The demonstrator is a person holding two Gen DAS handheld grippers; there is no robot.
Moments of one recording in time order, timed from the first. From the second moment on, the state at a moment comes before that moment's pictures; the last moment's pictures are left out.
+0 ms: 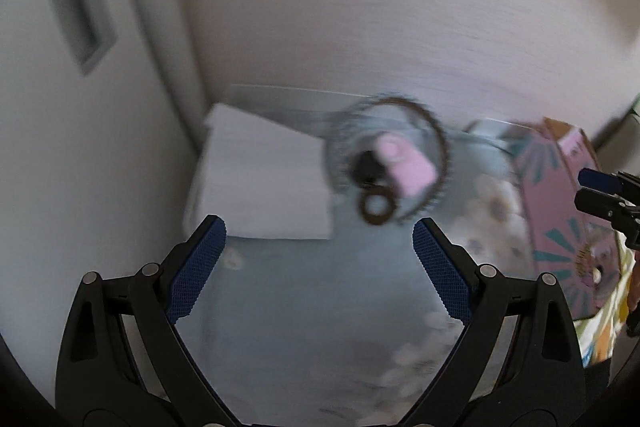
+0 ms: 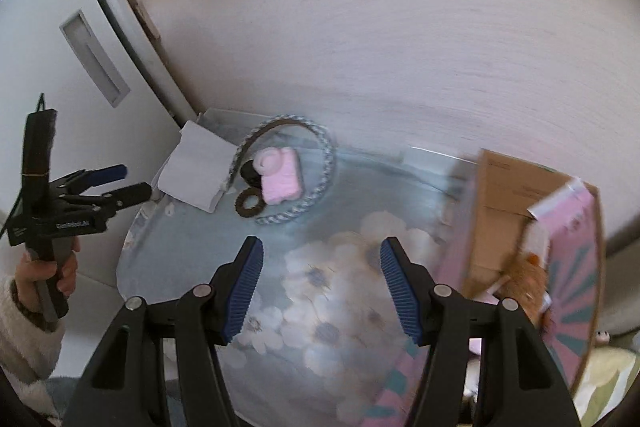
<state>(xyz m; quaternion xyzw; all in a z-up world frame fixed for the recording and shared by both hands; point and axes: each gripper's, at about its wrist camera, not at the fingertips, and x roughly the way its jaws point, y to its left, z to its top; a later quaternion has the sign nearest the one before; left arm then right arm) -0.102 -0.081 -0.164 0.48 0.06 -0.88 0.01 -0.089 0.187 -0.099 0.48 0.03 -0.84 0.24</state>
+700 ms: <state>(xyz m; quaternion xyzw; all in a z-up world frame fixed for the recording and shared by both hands) -0.182 -0.099 -0.206 0.47 -0.02 -0.88 -0.01 -0.186 0.134 -0.188 0.54 -0.04 -0.83 0.16</state>
